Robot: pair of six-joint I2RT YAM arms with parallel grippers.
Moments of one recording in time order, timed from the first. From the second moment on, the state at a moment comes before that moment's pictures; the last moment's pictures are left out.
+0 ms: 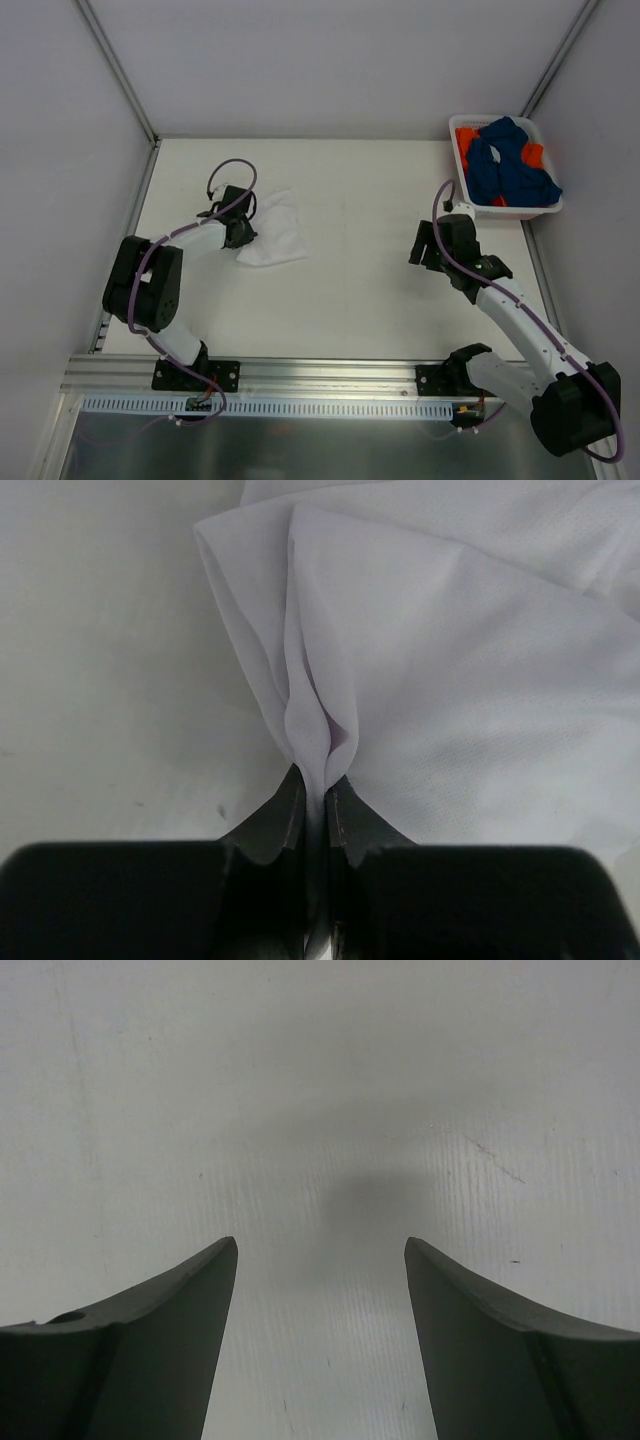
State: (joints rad) left arm -0.30 1.63 0.90 -0.25 -0.27 -0.69; right arm 0.36 0.99 0.71 -0.49 0.22 0.45
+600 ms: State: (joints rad) left arm 0.12 1.65 1.00 -0.42 -0.27 -0.55; right arm 0.38 1.00 0.68 -0.47 0.20 0.43
